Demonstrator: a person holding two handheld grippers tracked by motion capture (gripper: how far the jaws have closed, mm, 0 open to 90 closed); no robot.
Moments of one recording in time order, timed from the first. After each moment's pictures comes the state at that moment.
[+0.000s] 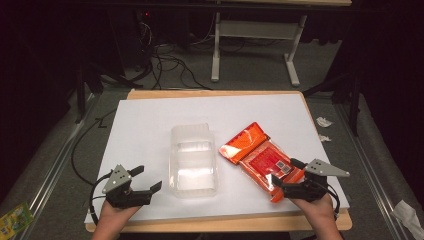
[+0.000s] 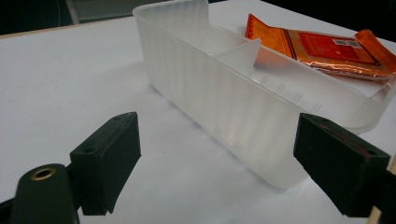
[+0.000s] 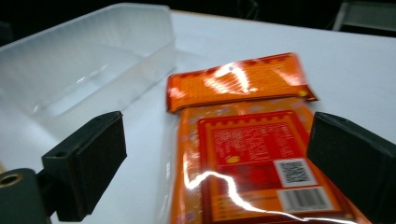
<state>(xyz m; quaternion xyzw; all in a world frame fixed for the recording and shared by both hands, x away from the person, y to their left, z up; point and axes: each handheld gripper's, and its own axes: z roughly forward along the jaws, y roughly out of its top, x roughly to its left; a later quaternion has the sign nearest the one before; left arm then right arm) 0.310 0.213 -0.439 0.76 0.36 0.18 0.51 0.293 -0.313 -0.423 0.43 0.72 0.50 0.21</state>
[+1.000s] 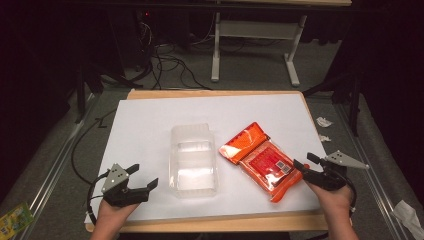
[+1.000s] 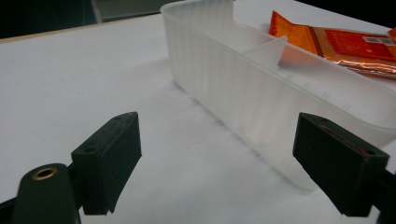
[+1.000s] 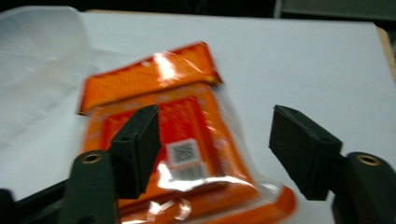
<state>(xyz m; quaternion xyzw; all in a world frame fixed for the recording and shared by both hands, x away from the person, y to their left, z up) 0.313 0.221 -0.440 0.75 0.39 0.20 0.49 0.316 -0.374 -0.434 0.51 0.69 0.45 0.25</state>
